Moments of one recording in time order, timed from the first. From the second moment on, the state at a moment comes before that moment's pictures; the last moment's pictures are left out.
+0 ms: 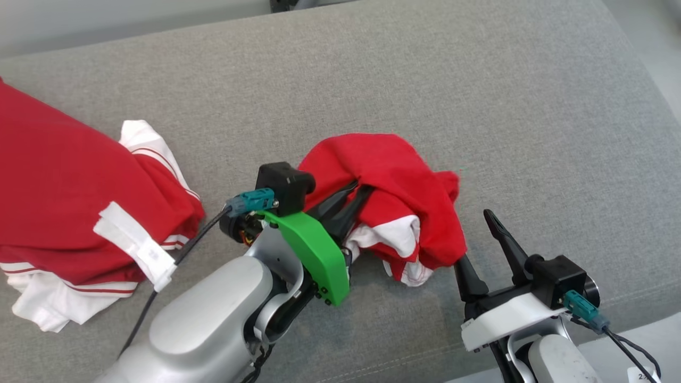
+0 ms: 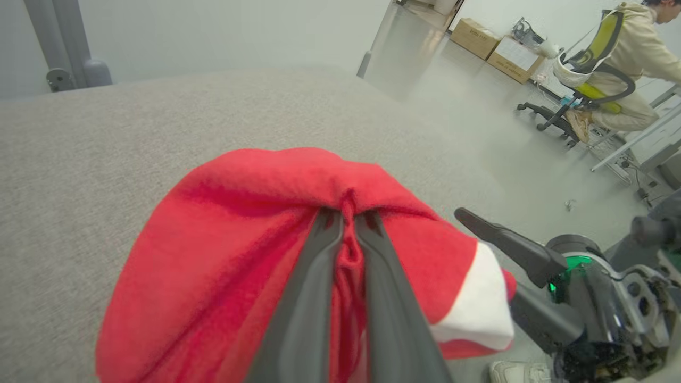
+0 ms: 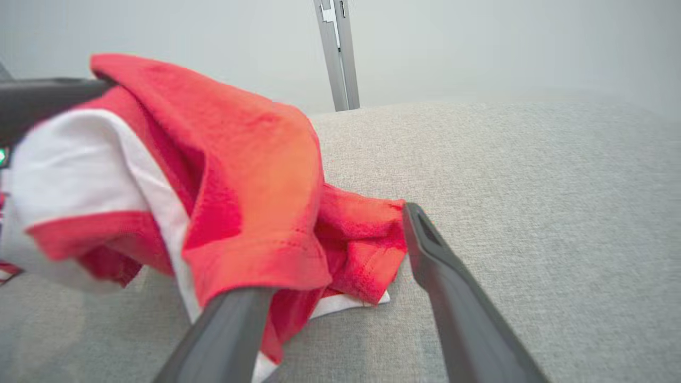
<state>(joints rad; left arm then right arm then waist) -0.69 0.31 -0.99 0.11 -0.96 0.08 0.03 -0.11 -0.05 0.21 0.16 0.20 0.13 -0.26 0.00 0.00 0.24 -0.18</state>
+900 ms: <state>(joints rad) -0.44 0.33 -0.96 0.19 -0.82 0.18 -0.26 -0.01 -0.05 0.12 0.17 0.17 0.13 -0.26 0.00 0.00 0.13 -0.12</state>
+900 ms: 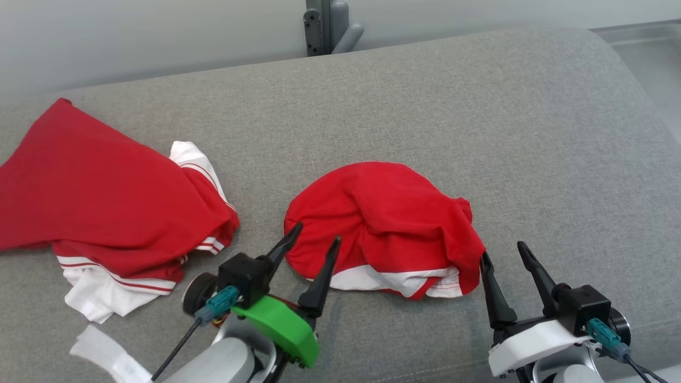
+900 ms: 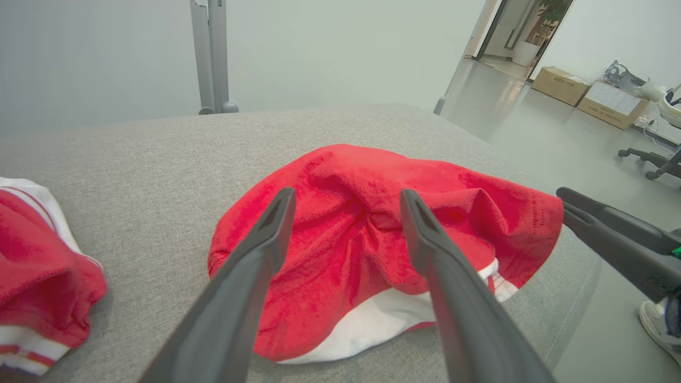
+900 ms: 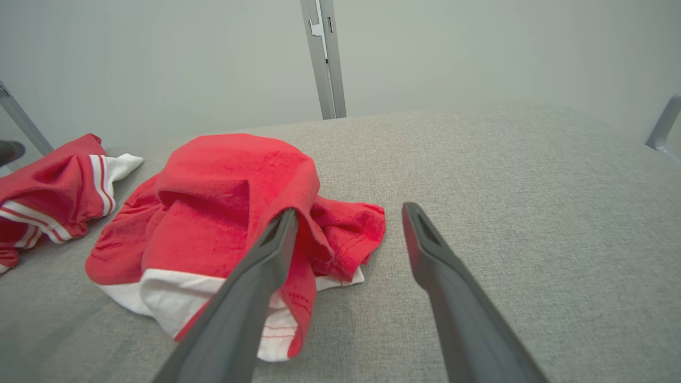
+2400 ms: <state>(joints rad) -0.56 0.46 -0.64 0.59 -0.69 0.08 0.01 -0.06 -0.05 0.08 0.11 0.14 0.13 -0.26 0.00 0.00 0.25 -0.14</state>
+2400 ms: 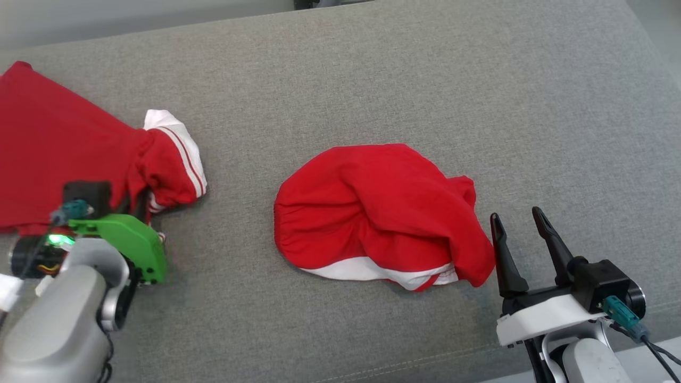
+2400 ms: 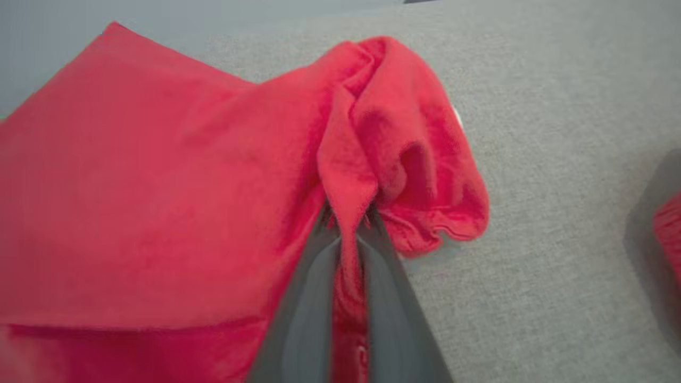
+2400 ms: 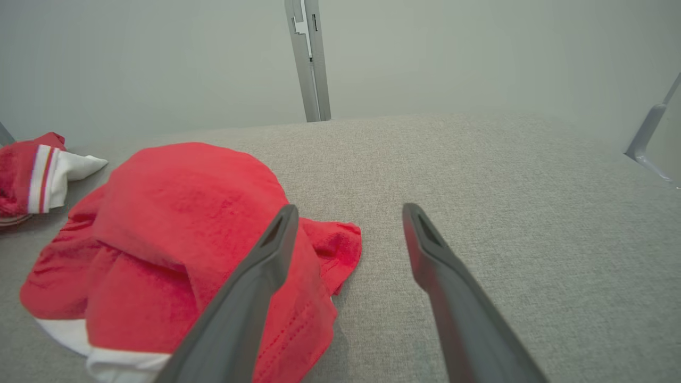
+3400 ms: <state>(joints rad) -0.75 0.84 -0.35 0.66 -0.81 0.04 -0.01 -0.19 -0.05 0.15 0.10 0.15 0.13 -0.26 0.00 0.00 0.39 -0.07</state>
